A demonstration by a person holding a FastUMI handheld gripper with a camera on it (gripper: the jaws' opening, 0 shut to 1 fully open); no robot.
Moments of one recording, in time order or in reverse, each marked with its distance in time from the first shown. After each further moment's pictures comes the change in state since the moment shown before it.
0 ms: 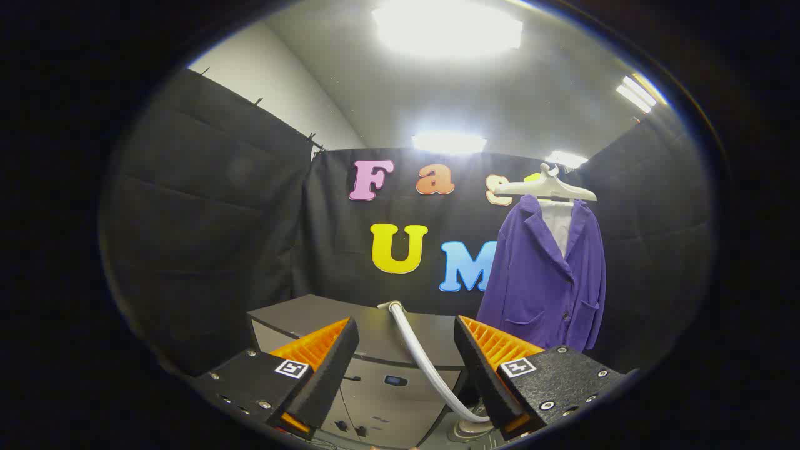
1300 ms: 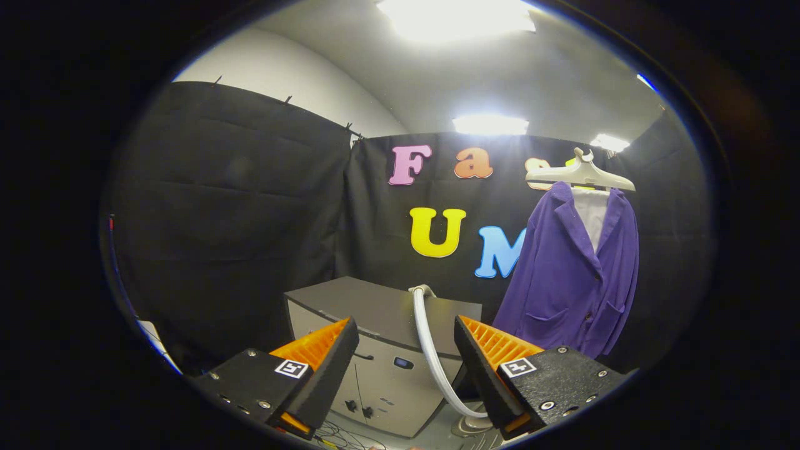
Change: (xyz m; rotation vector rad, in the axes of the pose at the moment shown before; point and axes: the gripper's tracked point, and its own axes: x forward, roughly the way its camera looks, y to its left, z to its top) arm 0.000 -0.028 0.021 0.025 0.068 0.230
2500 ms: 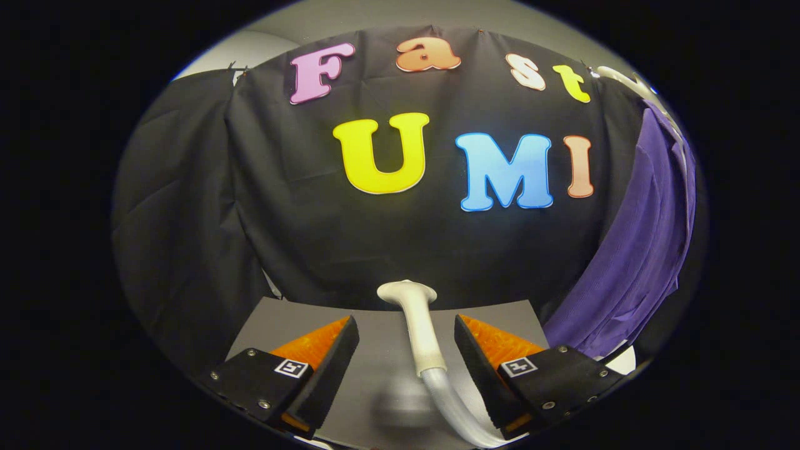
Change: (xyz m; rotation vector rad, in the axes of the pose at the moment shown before) arm 0.405 -0.035 -0.059 0.252 0.574 -0.305
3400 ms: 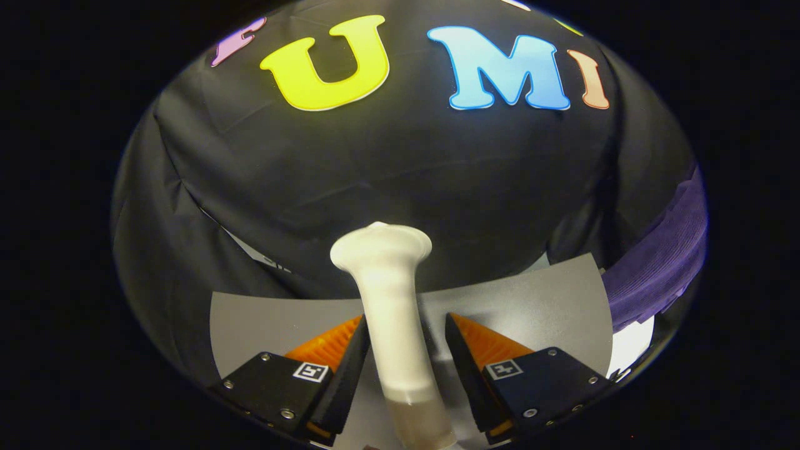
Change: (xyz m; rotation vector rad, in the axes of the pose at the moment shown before) arm 0.113 -0.004 -0.061 0.143 0.389 0.024
